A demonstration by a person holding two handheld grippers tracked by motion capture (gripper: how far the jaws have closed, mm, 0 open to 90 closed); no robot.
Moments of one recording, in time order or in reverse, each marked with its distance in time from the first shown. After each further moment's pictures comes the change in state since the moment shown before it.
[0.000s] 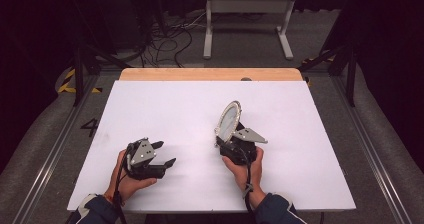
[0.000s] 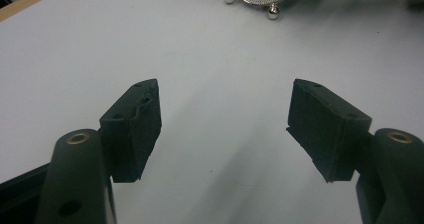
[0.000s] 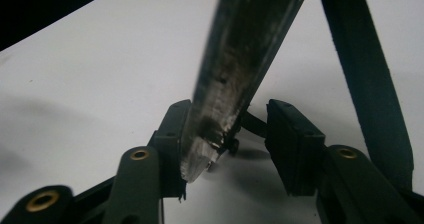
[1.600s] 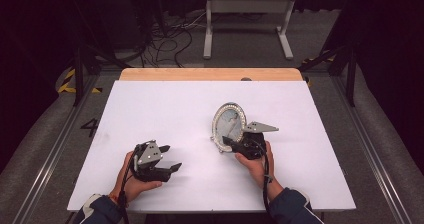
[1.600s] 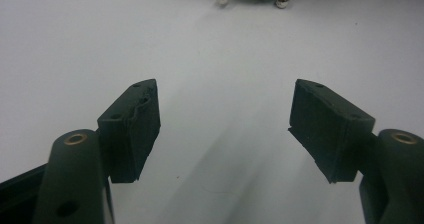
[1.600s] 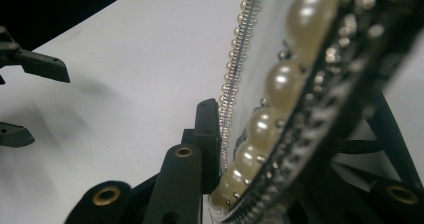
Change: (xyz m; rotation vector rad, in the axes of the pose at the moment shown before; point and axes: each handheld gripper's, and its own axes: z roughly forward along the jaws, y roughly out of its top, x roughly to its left) left arm -0.007 0.001 0.013 0.032 -0.069 -0.013; right arm -0.037 0.013 -0.006 0.100 0.251 -0.044
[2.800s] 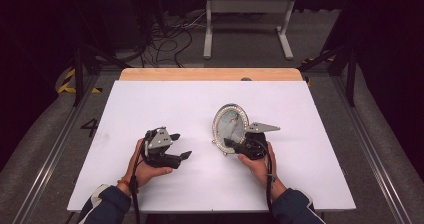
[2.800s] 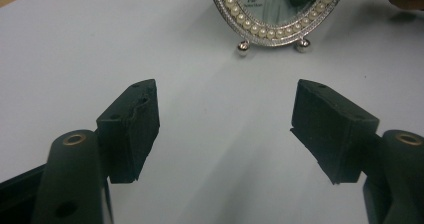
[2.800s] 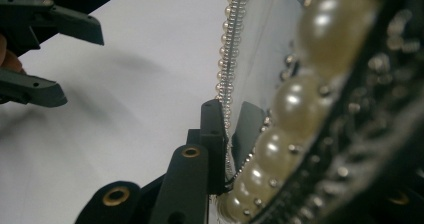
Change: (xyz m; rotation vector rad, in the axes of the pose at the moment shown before) left arm 0.014 0.036 0.027 -0.038 -0.049 0.005; right arm -0.010 -0.005 0.000 0.032 0.056 0.011
